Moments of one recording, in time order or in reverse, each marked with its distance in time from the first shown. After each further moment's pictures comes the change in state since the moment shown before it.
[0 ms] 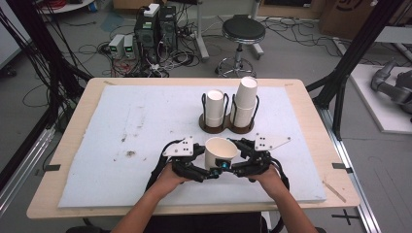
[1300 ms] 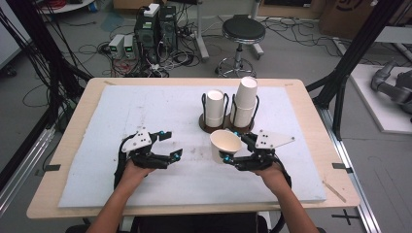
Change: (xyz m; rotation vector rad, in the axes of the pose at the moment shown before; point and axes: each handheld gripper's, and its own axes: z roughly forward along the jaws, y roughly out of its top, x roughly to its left) left arm 0.024 -0.012 -0.104 0.001 0.414 -0.025; right arm -0.004 0.009 -0.009 0.063 -0.180 -0.111
